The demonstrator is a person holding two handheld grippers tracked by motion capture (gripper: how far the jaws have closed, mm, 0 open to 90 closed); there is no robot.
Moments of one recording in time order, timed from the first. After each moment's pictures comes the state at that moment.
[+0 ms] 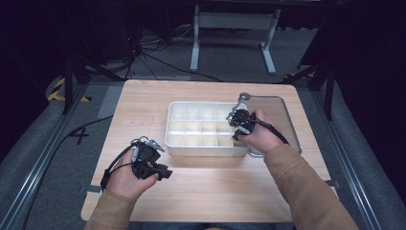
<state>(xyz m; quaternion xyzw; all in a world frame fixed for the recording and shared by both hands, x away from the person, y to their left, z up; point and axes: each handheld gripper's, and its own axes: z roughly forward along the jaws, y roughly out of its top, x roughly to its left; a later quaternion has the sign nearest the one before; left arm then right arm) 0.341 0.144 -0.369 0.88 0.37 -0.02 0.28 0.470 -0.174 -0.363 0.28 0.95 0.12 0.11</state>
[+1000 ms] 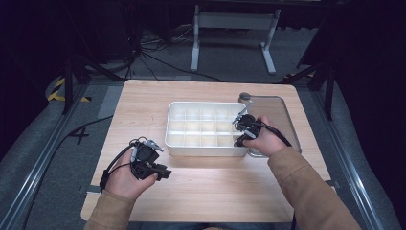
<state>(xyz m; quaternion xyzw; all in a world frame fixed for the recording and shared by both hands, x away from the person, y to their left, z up) 0.341 0.148 -0.371 0.88 0.38 -0.02 0.29 0.465 -0.197 -0.377 0.30 0.94 0.15 0.06</state>
